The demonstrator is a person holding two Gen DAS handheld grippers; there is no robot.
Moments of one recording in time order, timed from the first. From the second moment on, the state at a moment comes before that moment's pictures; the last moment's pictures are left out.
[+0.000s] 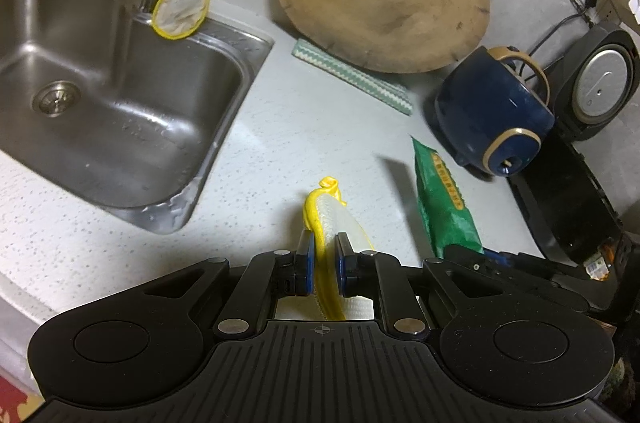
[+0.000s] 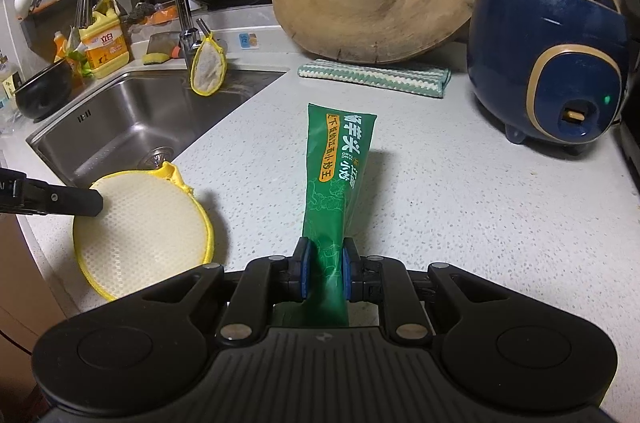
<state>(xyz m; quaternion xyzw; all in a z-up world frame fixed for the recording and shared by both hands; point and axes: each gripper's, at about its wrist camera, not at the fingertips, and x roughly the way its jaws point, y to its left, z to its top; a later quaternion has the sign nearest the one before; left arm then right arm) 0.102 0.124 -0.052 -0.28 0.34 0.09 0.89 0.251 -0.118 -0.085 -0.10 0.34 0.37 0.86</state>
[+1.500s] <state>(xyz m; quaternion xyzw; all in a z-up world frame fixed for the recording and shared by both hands) -0.021 0.169 -0.045 -0.31 0.29 0.03 0.90 0.111 -0.073 -0.053 -0.12 0.33 0.41 0.84</state>
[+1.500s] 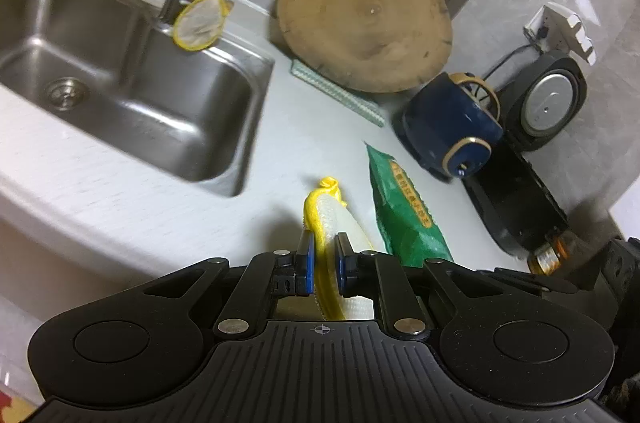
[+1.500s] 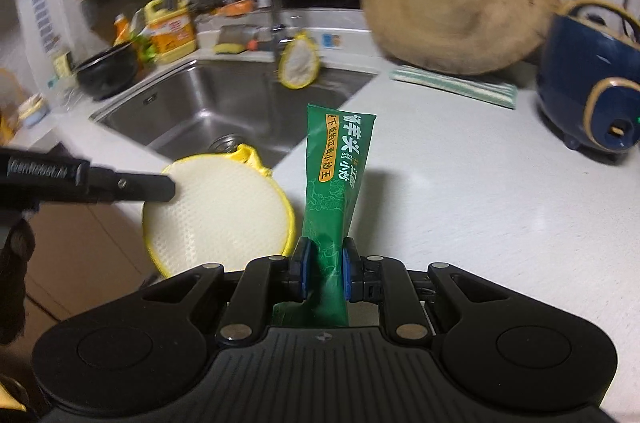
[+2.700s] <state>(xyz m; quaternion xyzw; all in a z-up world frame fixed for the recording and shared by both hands) -0.106 0.183 -0.327 -0.41 0.55 0.10 0.72 0.026 -0.031 -0.285 -0.15 0.63 0.36 0.68</state>
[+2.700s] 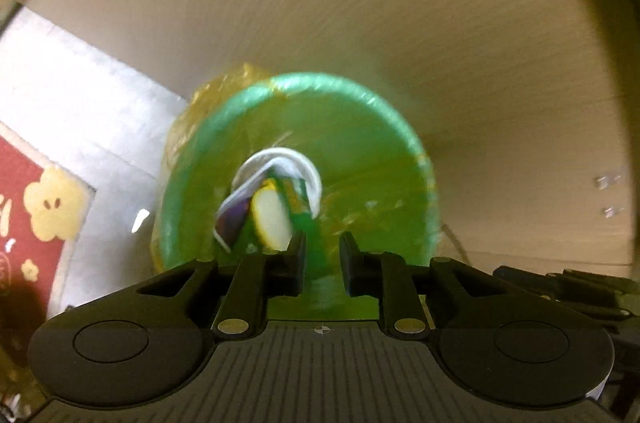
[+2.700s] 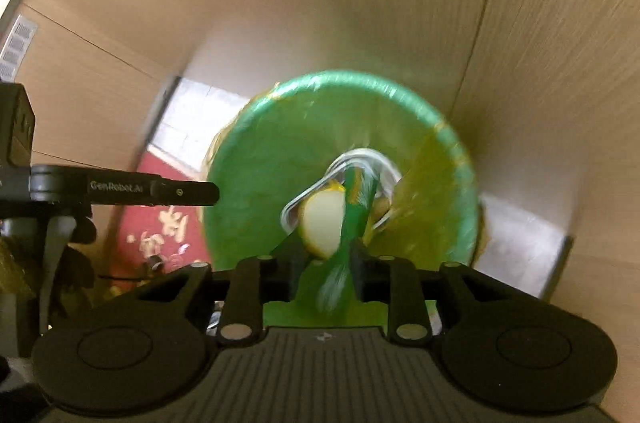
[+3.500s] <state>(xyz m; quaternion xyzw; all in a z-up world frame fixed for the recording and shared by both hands) -0.022 0.091 -0.040 -0.09 0.27 -0.02 0.96 0.040 -0.114 -0.037 -0.04 0.19 0.27 0.94</state>
